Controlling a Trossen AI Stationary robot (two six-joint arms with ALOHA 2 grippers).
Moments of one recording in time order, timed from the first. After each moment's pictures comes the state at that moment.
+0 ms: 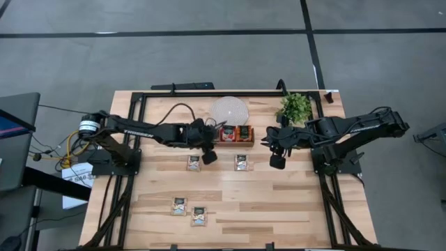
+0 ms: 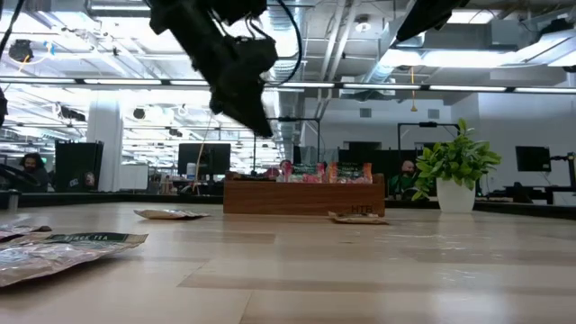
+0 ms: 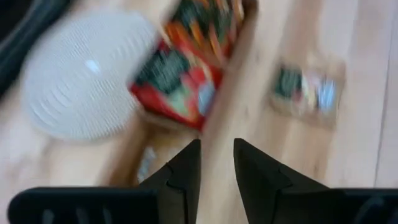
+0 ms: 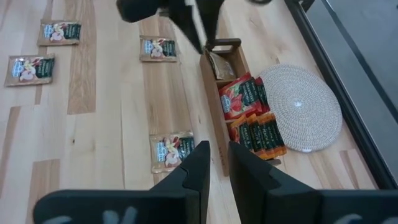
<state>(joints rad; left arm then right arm) 0.05 1.58 1.04 -0.28 -0.28 -0.19 0.20 1.17 1.16 -0.83 0.34 0.15</state>
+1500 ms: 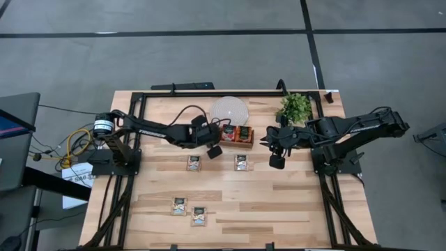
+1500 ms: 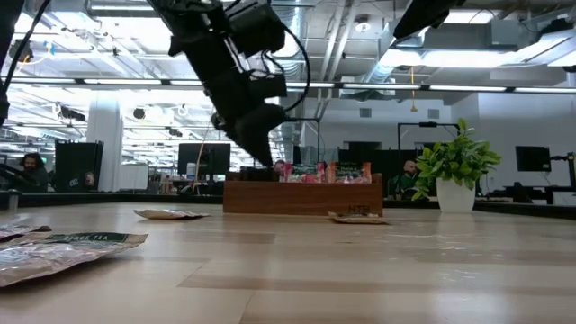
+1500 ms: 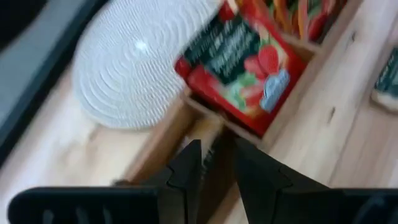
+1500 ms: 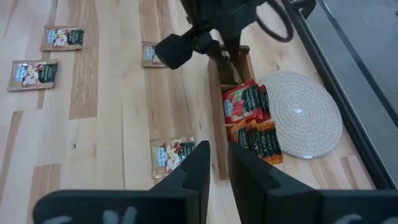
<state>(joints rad) 0.08 1.73 1.07 -0.28 -0.47 -0.19 0.20 1.17 1.16 -0.81 0.34 0.13</state>
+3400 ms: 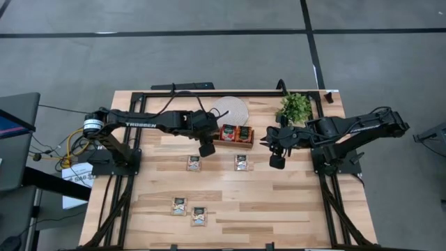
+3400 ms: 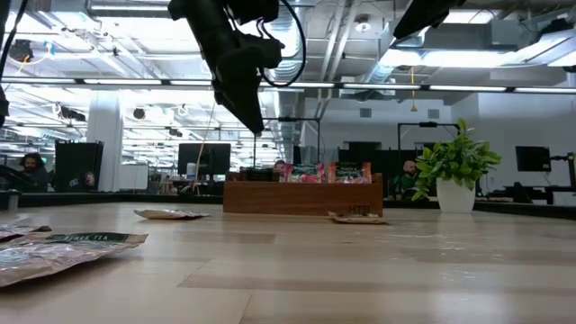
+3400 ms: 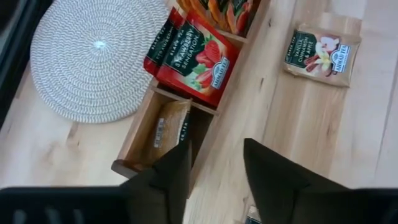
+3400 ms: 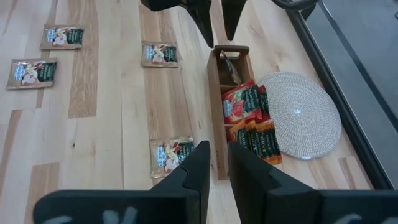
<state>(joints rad) 0.14 1.62 1.24 -0.62 -0.16 -0.08 0.20 1.17 1.16 -0.81 0.34 0.12</state>
